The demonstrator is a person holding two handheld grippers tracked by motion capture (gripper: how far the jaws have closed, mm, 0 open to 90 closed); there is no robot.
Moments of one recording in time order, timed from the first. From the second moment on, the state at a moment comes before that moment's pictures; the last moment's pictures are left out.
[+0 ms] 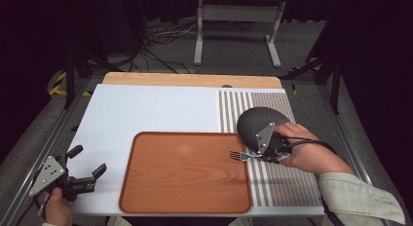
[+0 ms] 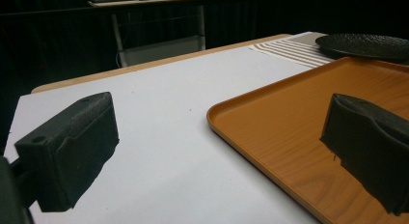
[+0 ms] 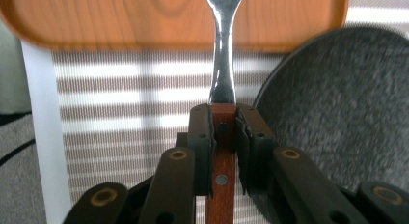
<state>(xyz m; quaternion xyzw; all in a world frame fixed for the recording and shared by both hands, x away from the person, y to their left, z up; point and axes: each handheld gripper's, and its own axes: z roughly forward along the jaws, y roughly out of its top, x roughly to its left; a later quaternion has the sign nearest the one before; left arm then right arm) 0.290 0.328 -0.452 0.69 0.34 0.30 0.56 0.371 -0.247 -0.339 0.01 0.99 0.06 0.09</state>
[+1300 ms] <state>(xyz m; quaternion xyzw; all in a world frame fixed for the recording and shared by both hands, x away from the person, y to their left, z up) 0.290 0.329 -0.452 0.69 0.34 0.30 0.56 0.375 -0.178 -0.338 0.26 0.95 0.16 0.04</state>
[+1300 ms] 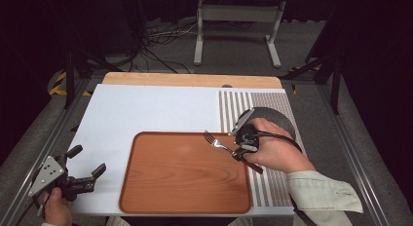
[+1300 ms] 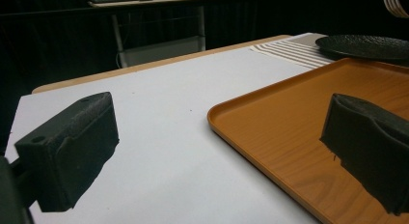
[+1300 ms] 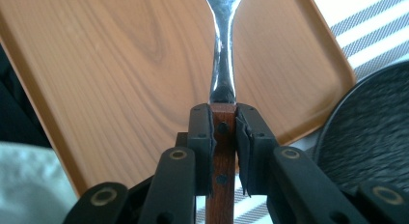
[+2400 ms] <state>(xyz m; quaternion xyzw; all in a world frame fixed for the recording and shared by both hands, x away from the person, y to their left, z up) 0.290 0.330 -0.451 0.69 0.34 0.30 0.56 0.375 -0.154 -0.377 0.45 0.88 0.16 0.00</state>
